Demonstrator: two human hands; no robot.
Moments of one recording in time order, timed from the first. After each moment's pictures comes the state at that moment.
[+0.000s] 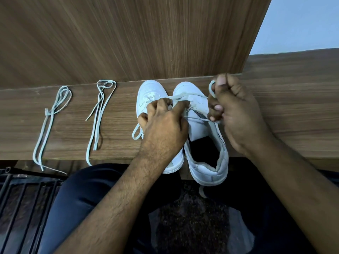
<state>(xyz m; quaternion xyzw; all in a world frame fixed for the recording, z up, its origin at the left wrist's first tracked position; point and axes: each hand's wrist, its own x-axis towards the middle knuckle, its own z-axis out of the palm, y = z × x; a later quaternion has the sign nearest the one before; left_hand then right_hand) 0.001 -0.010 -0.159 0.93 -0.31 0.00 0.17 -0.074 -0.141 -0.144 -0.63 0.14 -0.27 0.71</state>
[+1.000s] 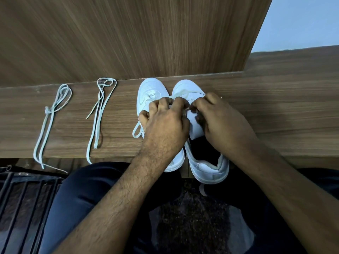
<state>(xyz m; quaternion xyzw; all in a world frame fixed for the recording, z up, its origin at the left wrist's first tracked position) 0.002 -0.011 -0.164 0.94 -0.31 0.02 0.16 -0.076 -0.132 -0.168 -0.97 0.13 -0.13 0.16</state>
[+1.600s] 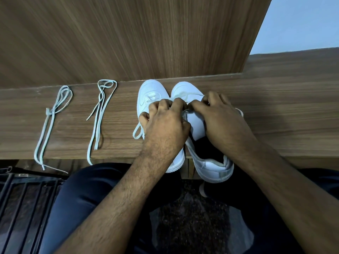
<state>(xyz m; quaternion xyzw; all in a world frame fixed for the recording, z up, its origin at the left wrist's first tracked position) 0.001 -0.012 -0.162 0.94 -0.29 0.01 0.16 -0.073 -0.134 -0.165 -0.98 0.15 -0.09 0.09</state>
